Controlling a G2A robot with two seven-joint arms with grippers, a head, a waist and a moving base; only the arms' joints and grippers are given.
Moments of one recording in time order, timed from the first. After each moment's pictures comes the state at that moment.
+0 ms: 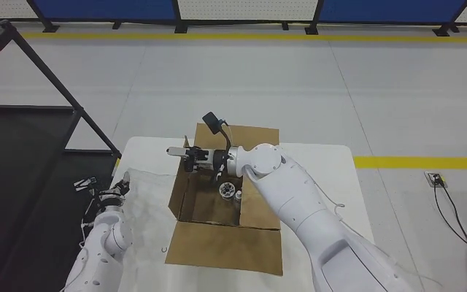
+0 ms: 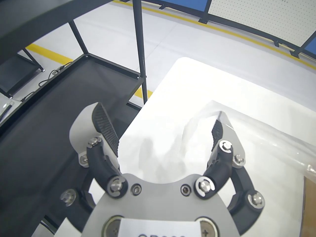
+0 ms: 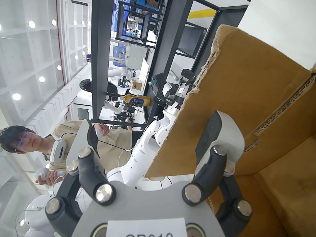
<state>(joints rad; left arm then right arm) 0.94 -1.23 -1.51 -1.03 1.04 0.25 0.12 -0.08 -1.81 0.82 -0.25 0.29 -0.47 0.92</state>
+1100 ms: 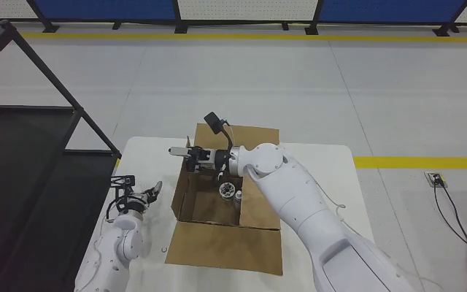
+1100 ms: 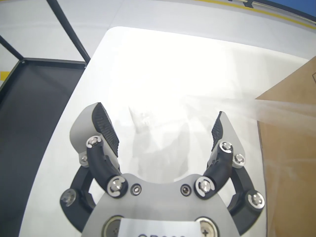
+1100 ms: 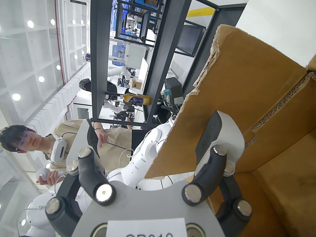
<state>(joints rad) 0.98 -1.23 -1.42 -1.10 1.18 -0.02 -0.02 -0.08 -1.81 0.87 -0.25 0.25 -0.46 0.93</state>
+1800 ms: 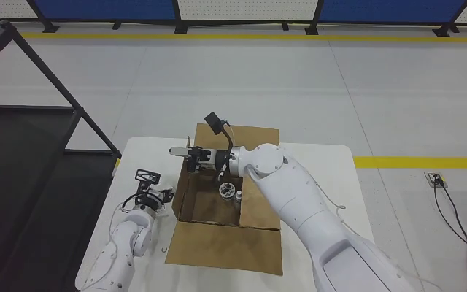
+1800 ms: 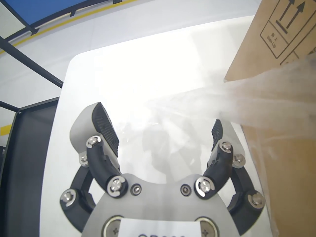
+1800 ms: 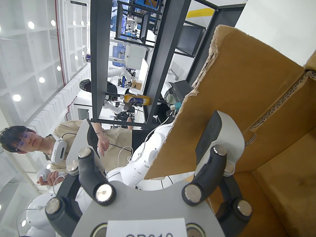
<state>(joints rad) 0.89 -1.24 -1.31 -1.02 1.36 -0.09 -0.04 -0.09 -1.80 0.89 -0.26 0.23 -0.46 0.94</state>
